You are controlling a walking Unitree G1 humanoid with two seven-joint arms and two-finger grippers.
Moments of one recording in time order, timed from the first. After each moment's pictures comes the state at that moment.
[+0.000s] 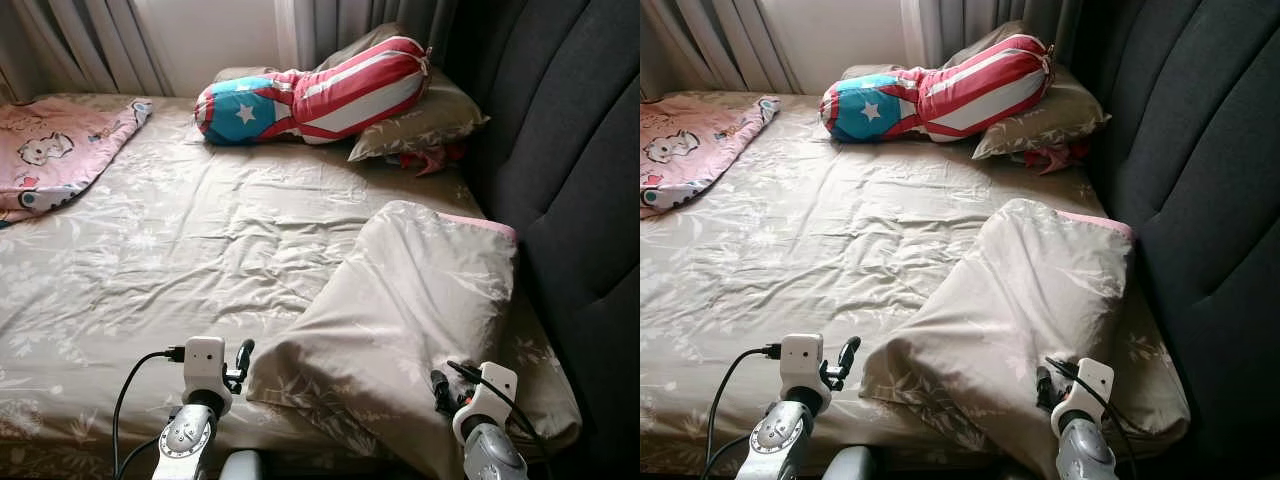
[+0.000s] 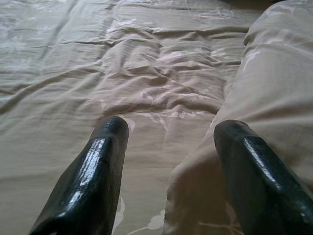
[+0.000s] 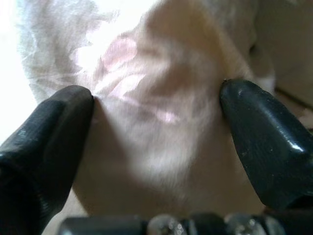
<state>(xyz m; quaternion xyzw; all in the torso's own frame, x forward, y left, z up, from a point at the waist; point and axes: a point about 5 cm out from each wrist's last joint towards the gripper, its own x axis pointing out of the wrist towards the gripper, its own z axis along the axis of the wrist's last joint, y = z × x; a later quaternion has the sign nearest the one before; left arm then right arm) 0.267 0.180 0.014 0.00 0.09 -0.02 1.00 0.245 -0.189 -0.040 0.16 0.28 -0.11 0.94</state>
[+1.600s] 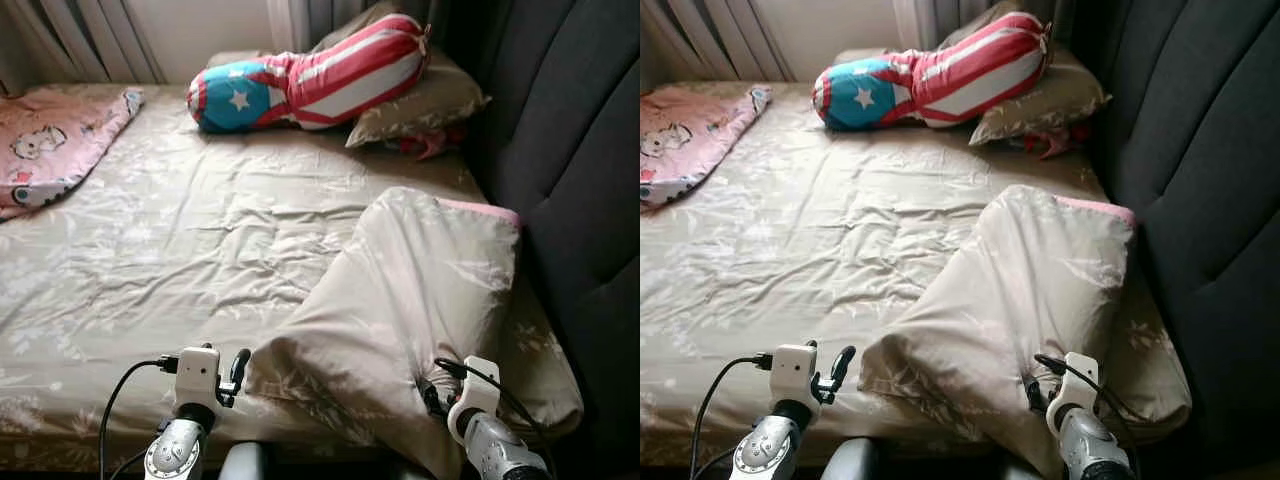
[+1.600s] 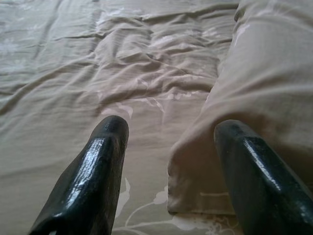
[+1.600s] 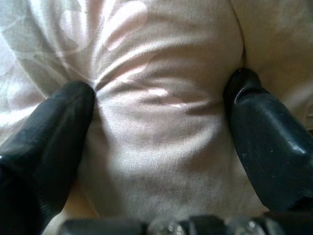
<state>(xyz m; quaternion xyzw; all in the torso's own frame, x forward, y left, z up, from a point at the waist) 0.246 0.189 0.023 0.04 0.08 -0.04 1.00 0.256 -0.181 -0.040 0.16 0.39 -0.05 0.91</state>
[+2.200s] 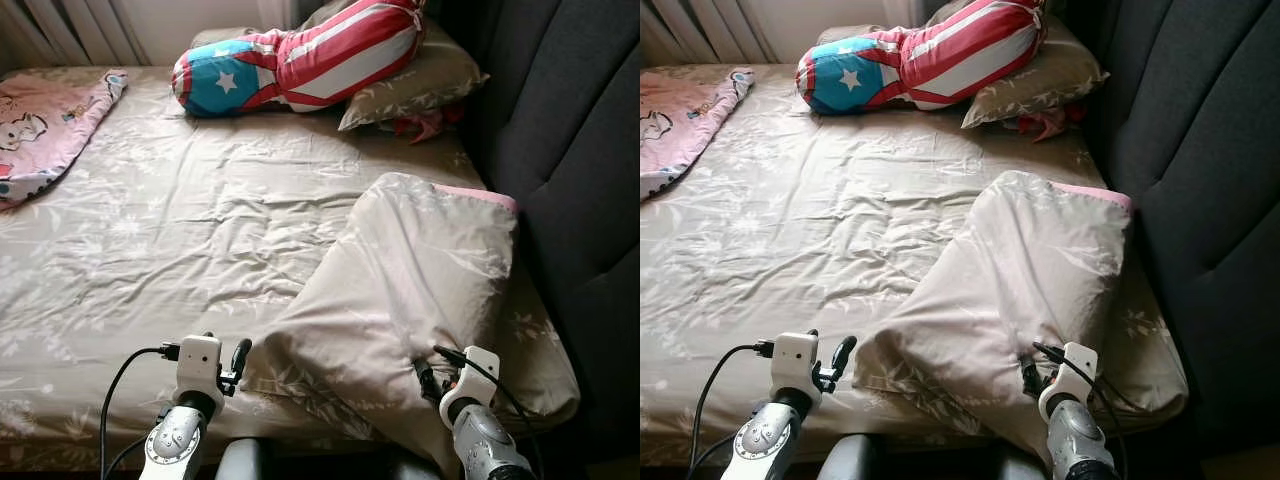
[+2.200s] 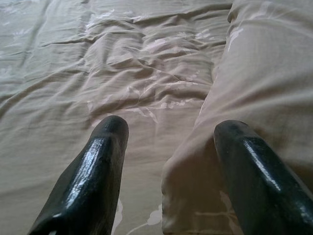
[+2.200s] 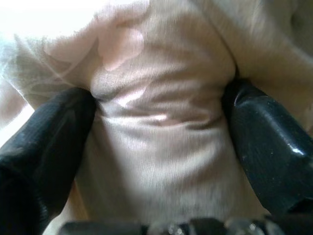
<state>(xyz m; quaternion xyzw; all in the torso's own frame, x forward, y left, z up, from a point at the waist) 0.261 0.184 0.032 0.04 0.07 -0.05 1.00 0.267 -0.180 -0.026 0.18 0.27 -0.07 0.94</state>
